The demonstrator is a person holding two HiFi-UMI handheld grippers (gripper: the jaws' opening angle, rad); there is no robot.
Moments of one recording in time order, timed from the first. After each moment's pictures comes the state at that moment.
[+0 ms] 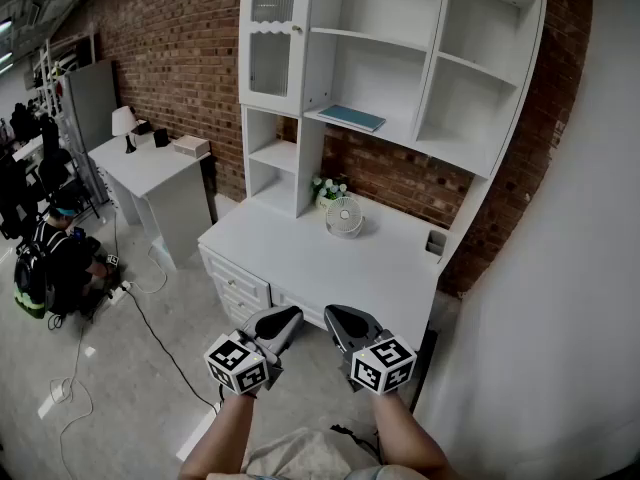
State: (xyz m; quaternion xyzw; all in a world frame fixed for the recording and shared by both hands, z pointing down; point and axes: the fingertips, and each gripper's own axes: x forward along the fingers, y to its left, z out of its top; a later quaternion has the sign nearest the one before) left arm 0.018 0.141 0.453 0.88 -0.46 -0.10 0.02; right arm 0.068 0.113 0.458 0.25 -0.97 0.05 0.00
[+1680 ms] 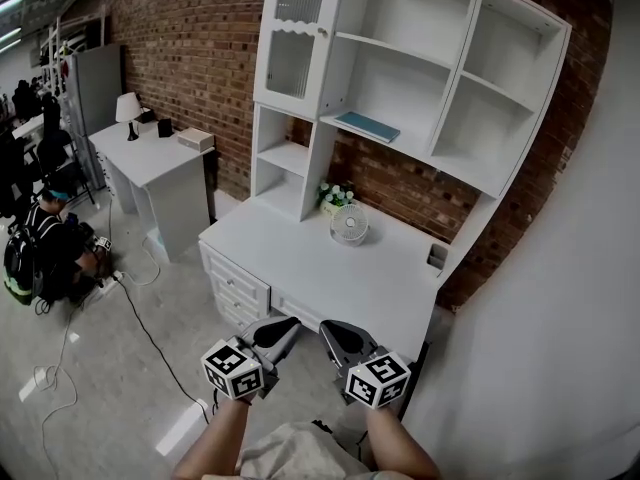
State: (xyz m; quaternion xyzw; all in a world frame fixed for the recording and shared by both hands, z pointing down) left arm -0.013 0.147 0.471 0.88 -0.45 -0.12 0.06; right arm 0.034 0.127 0.477 0.24 -0.97 0.05 0.02
